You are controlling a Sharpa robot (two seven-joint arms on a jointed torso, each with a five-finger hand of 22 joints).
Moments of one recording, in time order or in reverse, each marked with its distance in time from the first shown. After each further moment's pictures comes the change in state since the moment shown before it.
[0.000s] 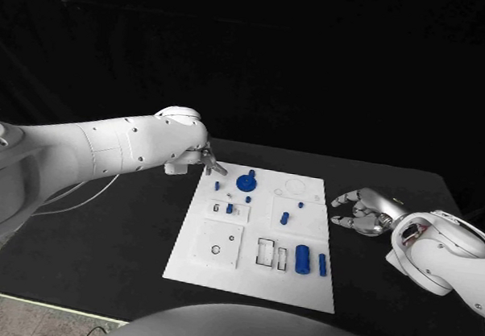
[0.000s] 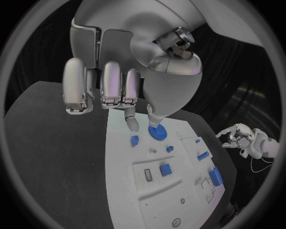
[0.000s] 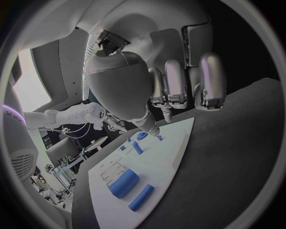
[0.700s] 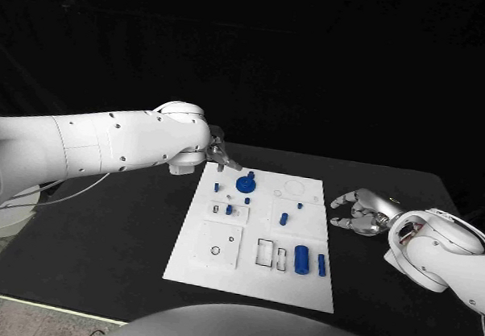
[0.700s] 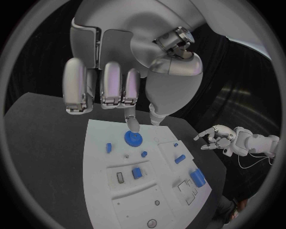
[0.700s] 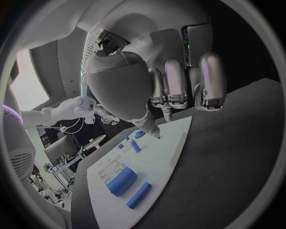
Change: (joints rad) left arm 0.057 -0.105 0.003 0.266 -0.012 -0.077 -0.029; left_hand -0.037 -0.001 0.014 -0.005 -0.009 0.012 -0.005 0.011 -0.004 0.000 0.000 0.000 0.000 0.000 0.000 0.000 0.000 0.000 0.000 0.000 0.000 0.000; right arm 0.000 0.018 0.000 -0.022 -0.008 0.030 -0.025; right_hand 0.004 -0.004 0.000 -0.006 -0.010 -0.010 0.003 0.000 0.002 0.000 0.000 0.000 0.000 0.000 0.000 0.000 -0.001 0.000 0.000 0.000 0.000 -0.001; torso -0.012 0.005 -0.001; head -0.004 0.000
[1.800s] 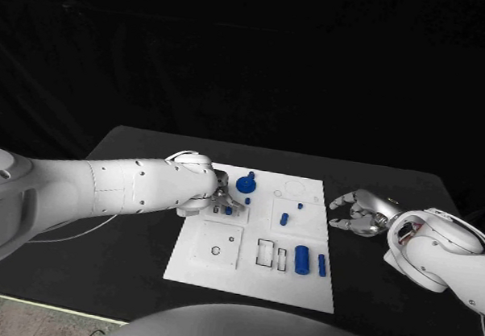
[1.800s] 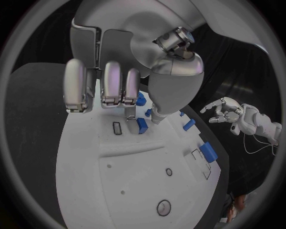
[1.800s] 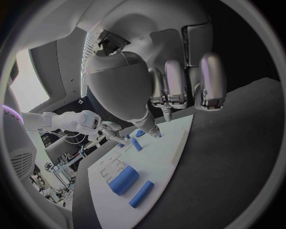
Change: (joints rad) left arm -0.162 0.084 -0.062 -0.062 -0.009 -0.084 0.056; left_hand -0.074 -0.017 0.062 0.006 0.000 0.023 0.014 -0.072 -0.127 0.000 0.014 0.000 0.000 0.001 0.008 0.000 0.000 0.000 0.000 0.007 0.000 0.000; right arm 0.002 0.002 0.000 0.005 -0.004 0.018 -0.006; right_hand 0.000 0.000 -0.006 -0.006 0.000 -0.004 -0.004 0.000 0.005 0.004 -0.004 0.000 0.000 -0.004 -0.004 0.000 0.000 0.000 0.000 0.000 0.000 0.000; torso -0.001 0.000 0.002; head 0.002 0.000
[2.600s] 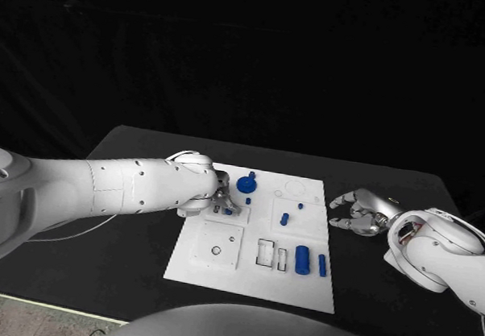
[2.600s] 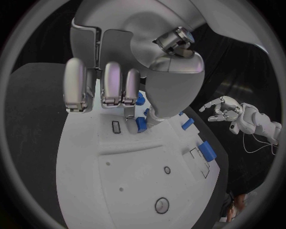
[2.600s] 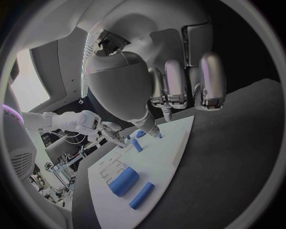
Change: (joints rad) left arm 0.003 -0.006 0.001 0.017 -0.002 0.002 -0.005; left_hand 0.090 -0.048 0.153 -0.001 0.065 -0.052 0.009 -0.018 -0.077 -0.002 -0.004 0.000 0.000 0.002 -0.005 0.000 0.000 0.000 0.000 -0.007 0.003 -0.001; right arm 0.002 0.001 0.000 0.003 -0.003 -0.007 0.001; right_hand 0.000 0.000 0.000 0.000 -0.004 0.000 0.000 0.000 0.003 0.000 0.000 0.000 0.000 0.000 0.000 0.000 0.000 0.000 0.000 0.000 0.006 0.000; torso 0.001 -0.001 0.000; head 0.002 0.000
